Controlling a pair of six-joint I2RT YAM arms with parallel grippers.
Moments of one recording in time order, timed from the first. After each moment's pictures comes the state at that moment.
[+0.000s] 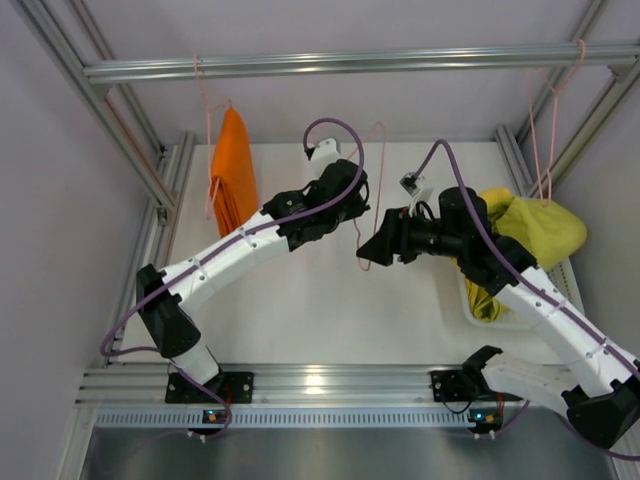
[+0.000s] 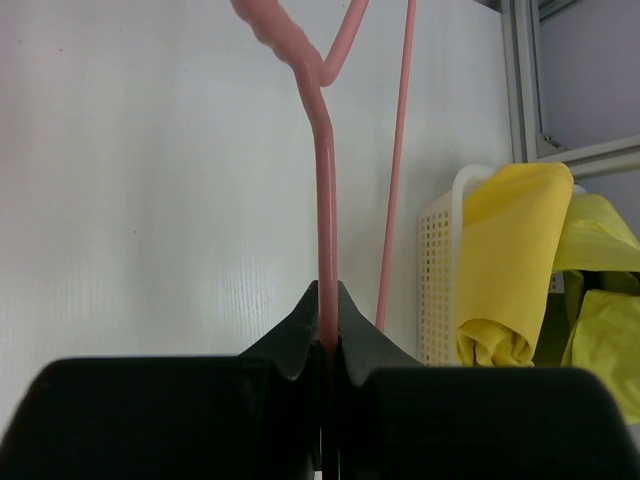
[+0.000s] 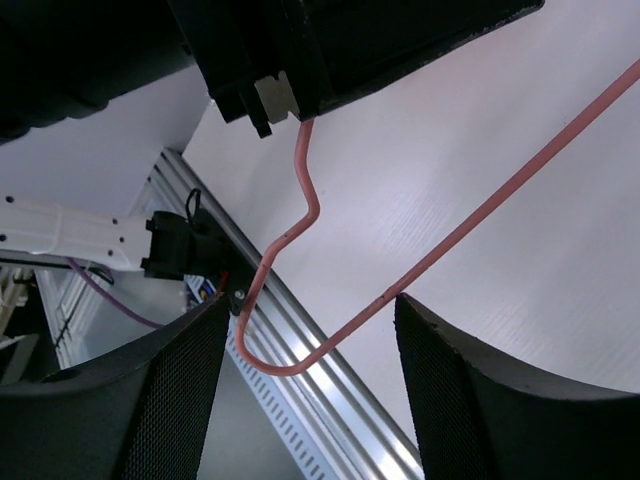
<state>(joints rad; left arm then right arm) -0.92 1.66 1.68 -0.60 -0.48 -0.93 0.60 1.01 1.06 -0.50 -0.44 0.50</state>
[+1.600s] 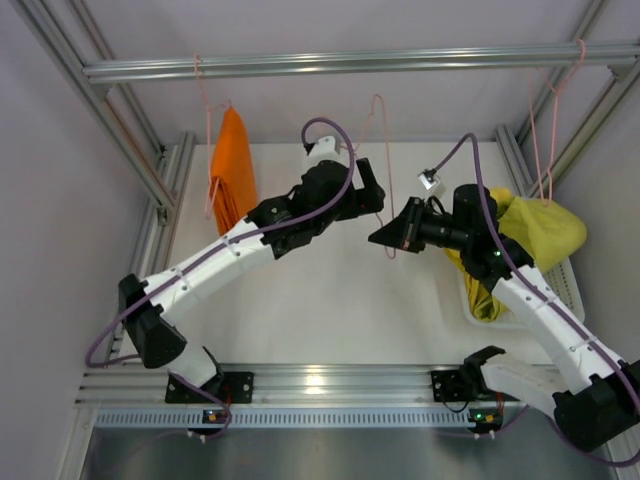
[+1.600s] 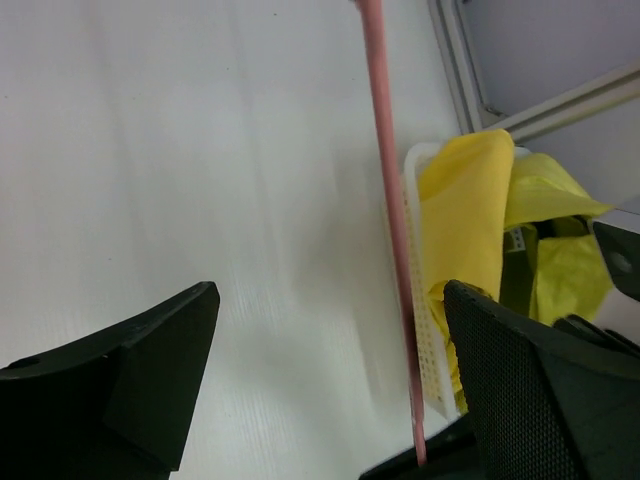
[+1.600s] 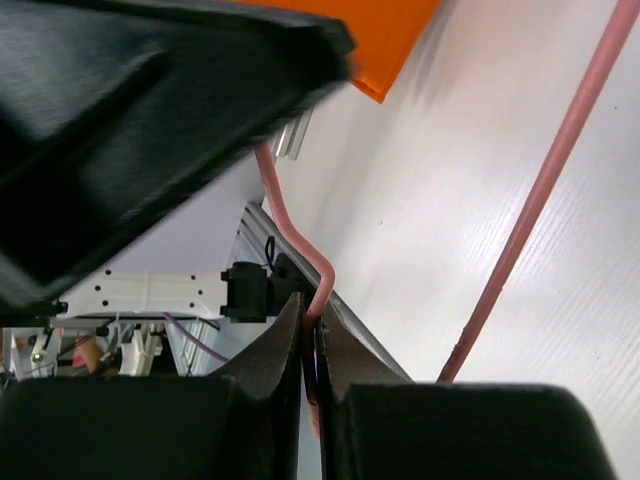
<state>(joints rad) -0.92 1.60 1.61 -0.49 -0.39 -0.81 0.43 1.03 0.95 -0.28 -0.61 0.79</state>
